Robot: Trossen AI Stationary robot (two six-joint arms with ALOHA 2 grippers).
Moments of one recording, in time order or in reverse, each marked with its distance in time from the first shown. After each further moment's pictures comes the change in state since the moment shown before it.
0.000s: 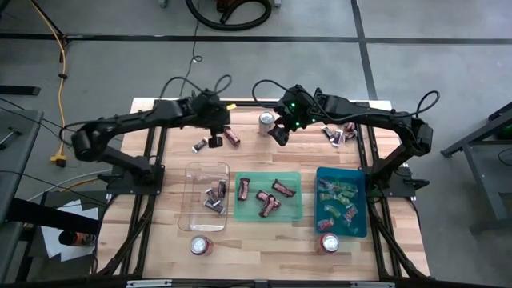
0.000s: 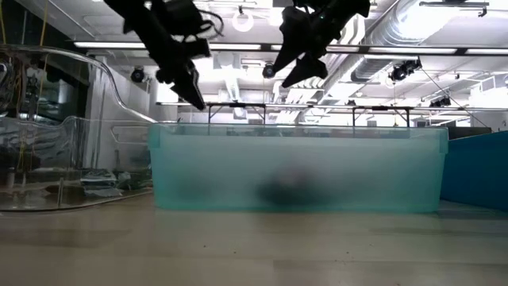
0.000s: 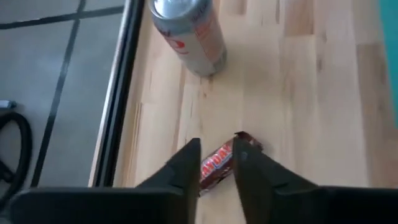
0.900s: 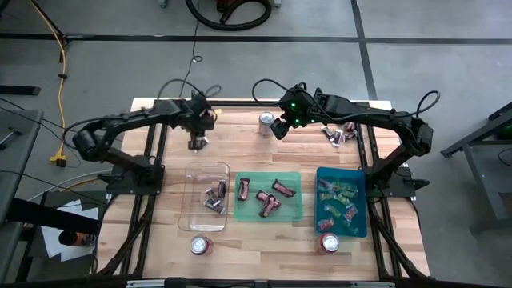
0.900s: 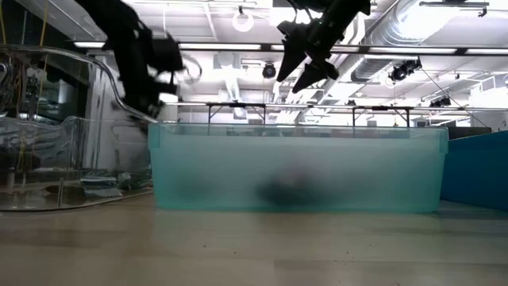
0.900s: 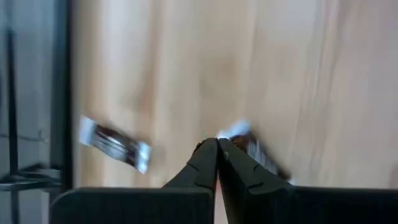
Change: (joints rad) left arm 0.193 0.000 -0.147 -0.205 -0.048 0.145; right arm -0.005 0.000 0.000 -0.033 0.184 0.156
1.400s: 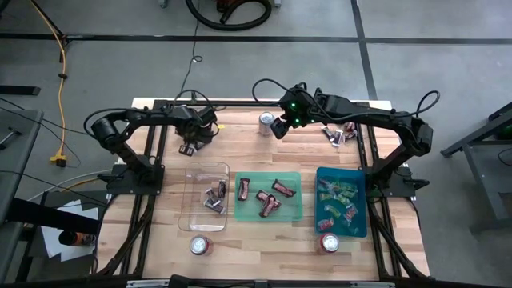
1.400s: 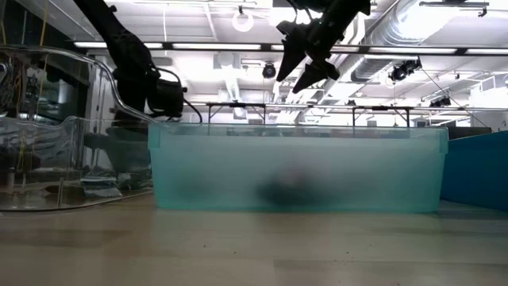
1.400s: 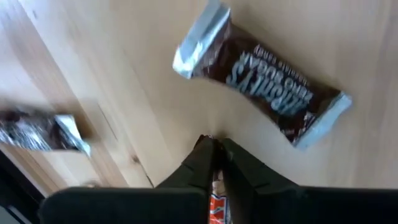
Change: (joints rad) left arm -0.009 0.229 -0.084 0.005 -0.220 0.282; right arm 0.001 0.000 0.000 0.000 -0.001 0.037
